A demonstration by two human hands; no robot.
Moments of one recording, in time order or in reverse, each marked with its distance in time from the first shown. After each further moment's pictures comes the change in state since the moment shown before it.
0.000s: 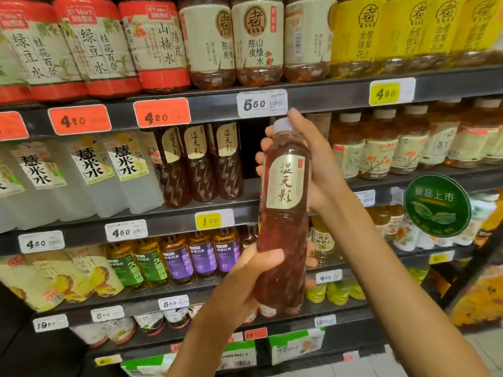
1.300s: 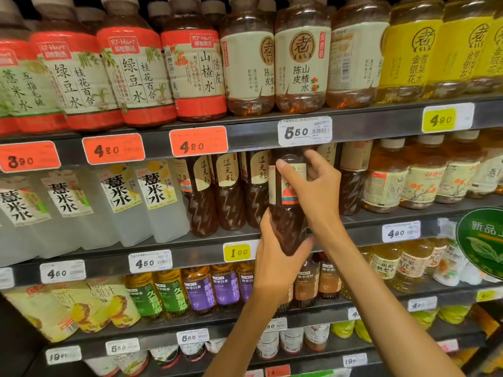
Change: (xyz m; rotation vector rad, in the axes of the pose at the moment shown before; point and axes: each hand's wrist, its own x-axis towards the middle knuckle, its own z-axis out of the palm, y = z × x) left_hand 0.084 0.003 -0.063 0.809 0.668 0.320; right_hand 0.065 0.049 -0.019 -0.820 0.557 -0.566
